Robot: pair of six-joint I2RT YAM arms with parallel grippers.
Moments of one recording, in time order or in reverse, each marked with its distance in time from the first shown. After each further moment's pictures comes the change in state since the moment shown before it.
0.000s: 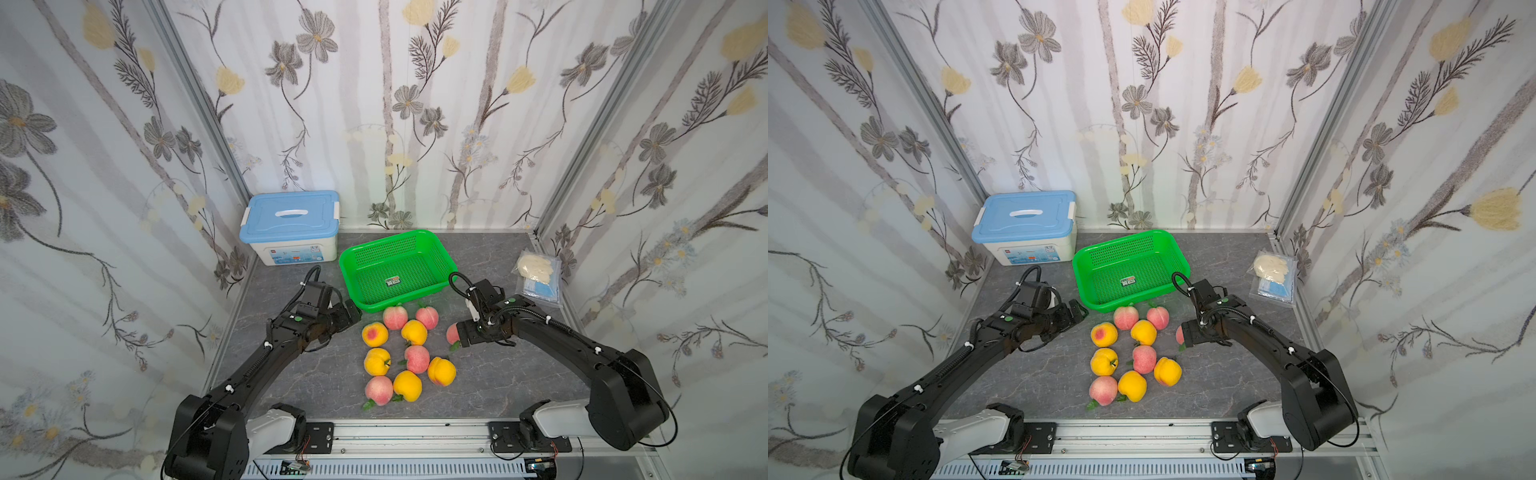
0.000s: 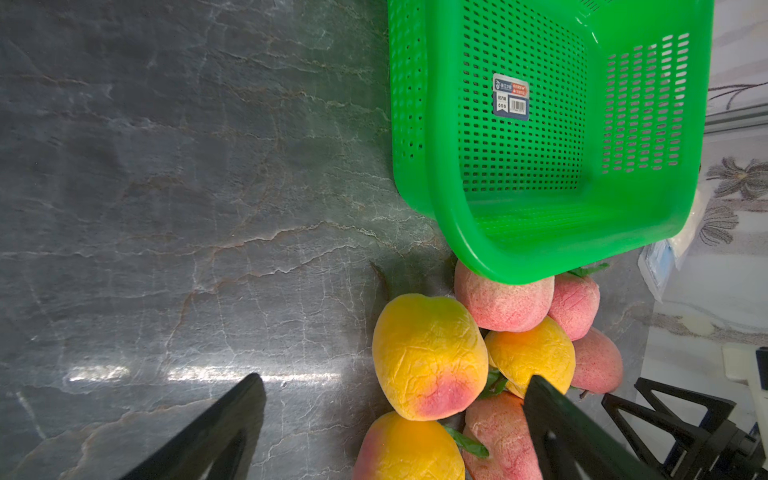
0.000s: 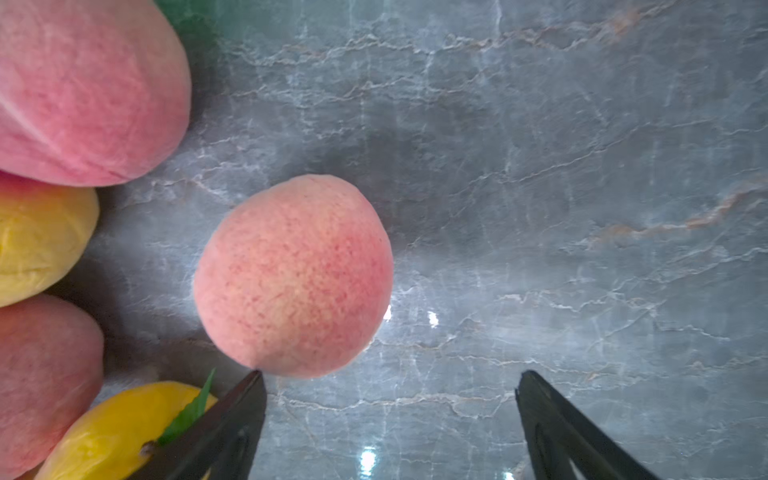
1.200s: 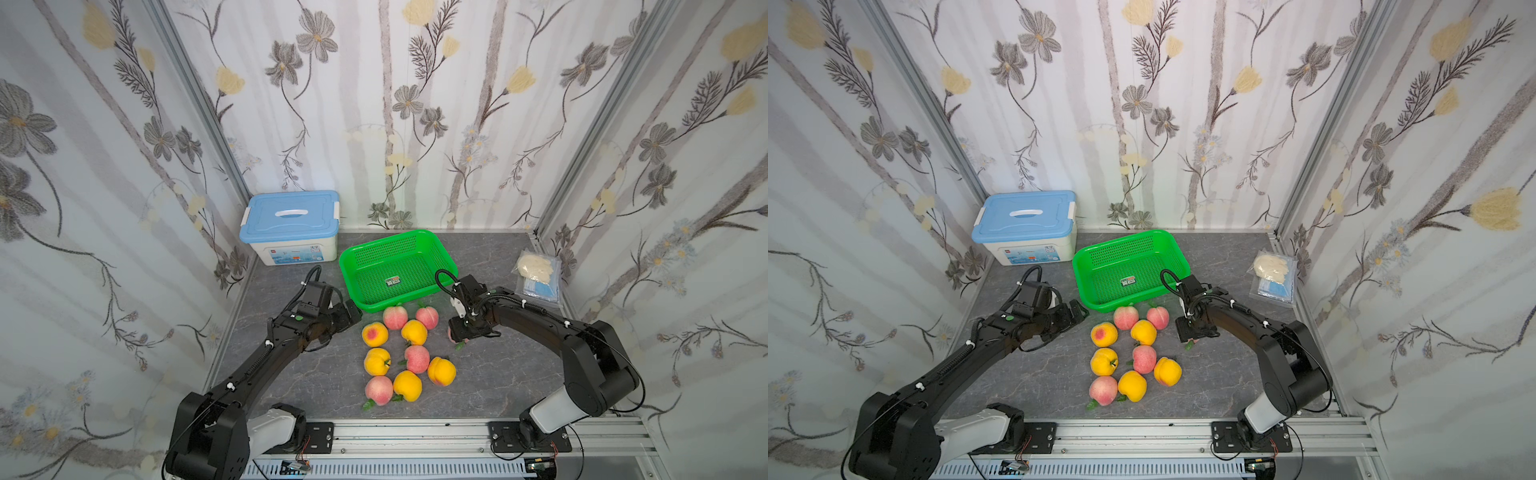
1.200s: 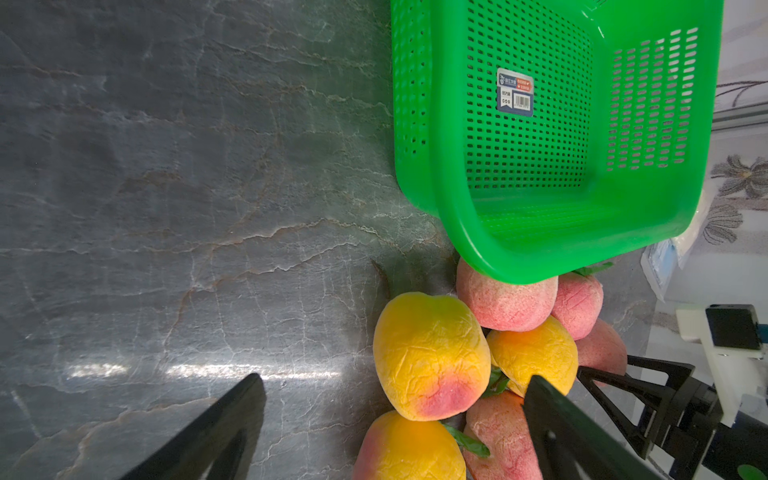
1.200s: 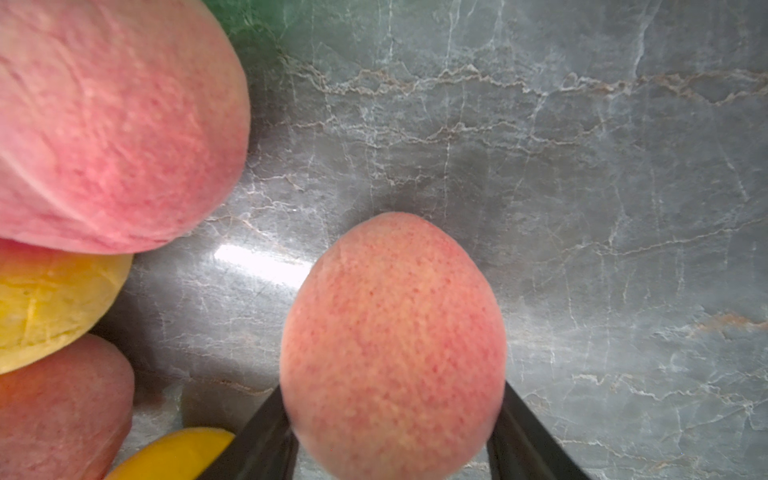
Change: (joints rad) left arm -0.001 0.010 0.005 -0.002 0.004 0.000; right arm 0.027 0.184 0.077 0.055 -0.098 -0.037
